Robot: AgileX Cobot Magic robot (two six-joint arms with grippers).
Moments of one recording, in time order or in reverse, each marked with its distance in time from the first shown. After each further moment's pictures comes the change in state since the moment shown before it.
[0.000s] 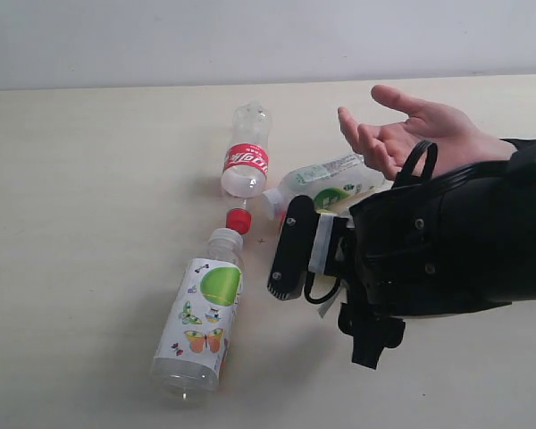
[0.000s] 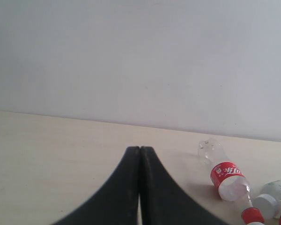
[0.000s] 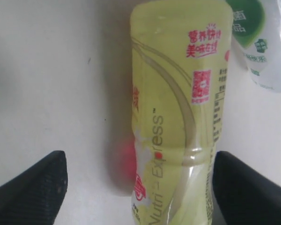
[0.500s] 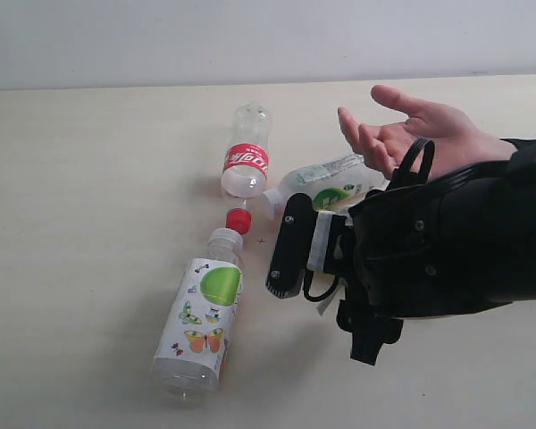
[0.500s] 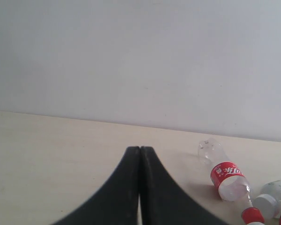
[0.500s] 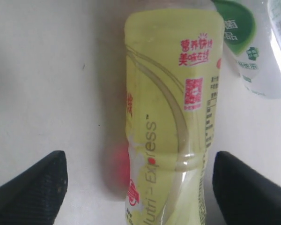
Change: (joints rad) left arm 0.000 0.000 0.000 0.000 0.000 0.000; right arm 0.000 0.000 0.000 -0.031 -0.006 0.012
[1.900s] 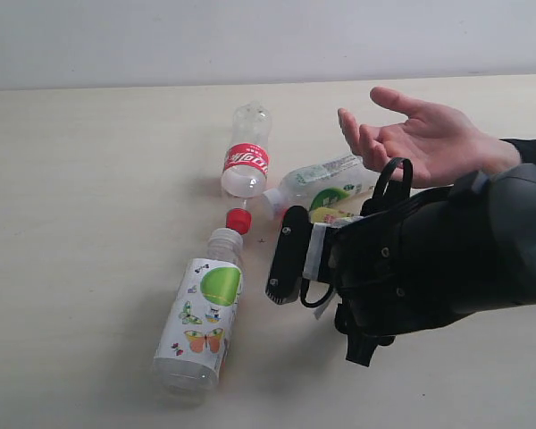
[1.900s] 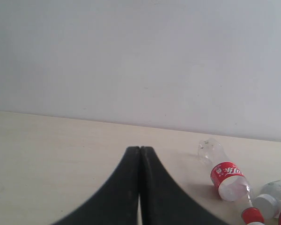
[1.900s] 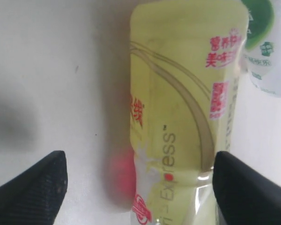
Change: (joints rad) left arm 0.000 0.000 0.000 0.000 0.000 0.000; right arm 0.000 0.094 -0.002 -0.109 0.000 0.135
